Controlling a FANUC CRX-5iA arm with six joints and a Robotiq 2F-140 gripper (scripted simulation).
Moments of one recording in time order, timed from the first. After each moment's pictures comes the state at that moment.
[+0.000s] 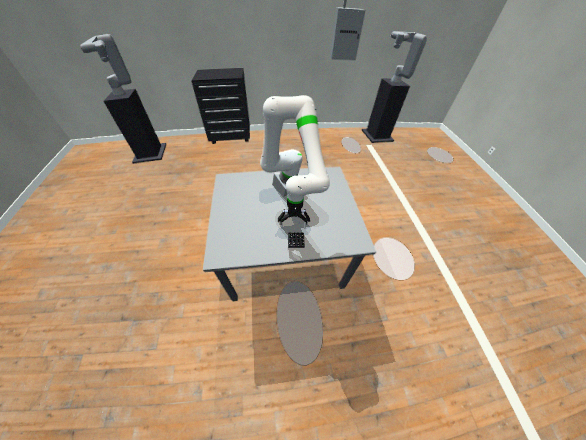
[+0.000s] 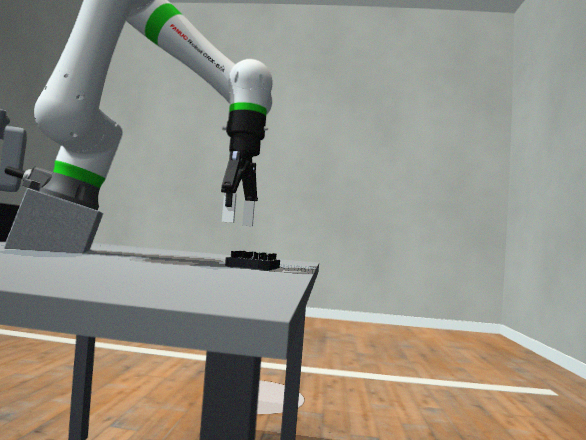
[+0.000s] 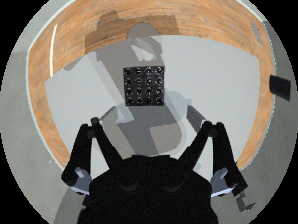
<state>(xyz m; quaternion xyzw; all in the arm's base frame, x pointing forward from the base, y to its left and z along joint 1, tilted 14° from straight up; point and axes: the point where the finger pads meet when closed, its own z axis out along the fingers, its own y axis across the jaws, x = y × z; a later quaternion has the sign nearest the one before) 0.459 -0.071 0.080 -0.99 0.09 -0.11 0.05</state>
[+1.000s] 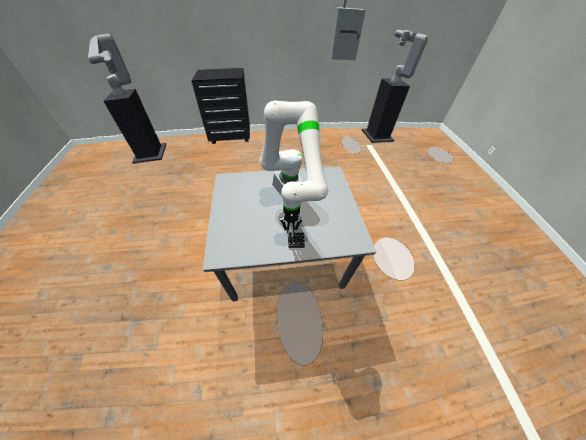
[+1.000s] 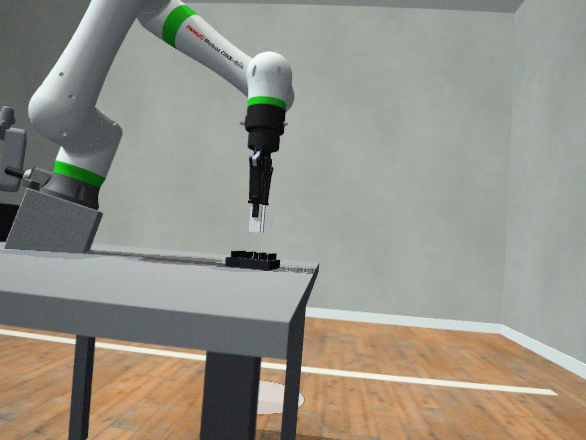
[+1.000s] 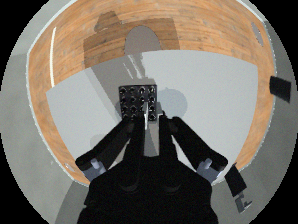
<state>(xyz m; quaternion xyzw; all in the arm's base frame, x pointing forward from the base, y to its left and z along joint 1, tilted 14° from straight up) 0.503 -0.101 0.095 -0.99 0.10 -0.11 0.06</state>
